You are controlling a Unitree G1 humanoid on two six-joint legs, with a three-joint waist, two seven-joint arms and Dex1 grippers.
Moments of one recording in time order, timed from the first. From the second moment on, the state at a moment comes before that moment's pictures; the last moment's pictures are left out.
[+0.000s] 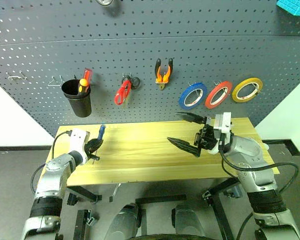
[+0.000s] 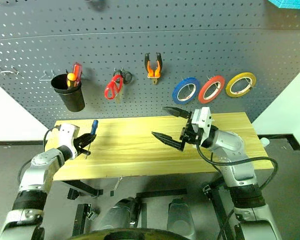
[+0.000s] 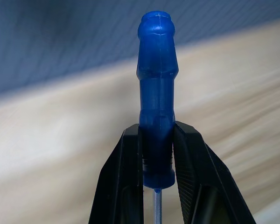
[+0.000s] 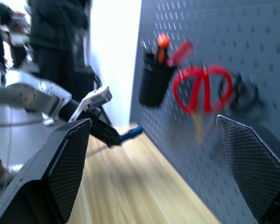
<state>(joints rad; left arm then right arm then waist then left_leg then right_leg) -0.12 0.45 0.20 0.14 -0.32 0.25 -0.70 -0.24 -0.47 0.02 -0.14 0.56 0.07 1.04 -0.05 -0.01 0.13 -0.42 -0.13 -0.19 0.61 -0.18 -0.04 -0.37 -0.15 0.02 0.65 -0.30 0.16</state>
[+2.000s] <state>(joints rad) -0.01 0.46 0.33 -0.12 -0.72 -0.06 -0.74 -0.11 -0.52 -0.05 -0.03 0.45 0.01 1.05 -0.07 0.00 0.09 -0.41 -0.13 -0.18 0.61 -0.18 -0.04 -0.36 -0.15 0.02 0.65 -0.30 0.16</state>
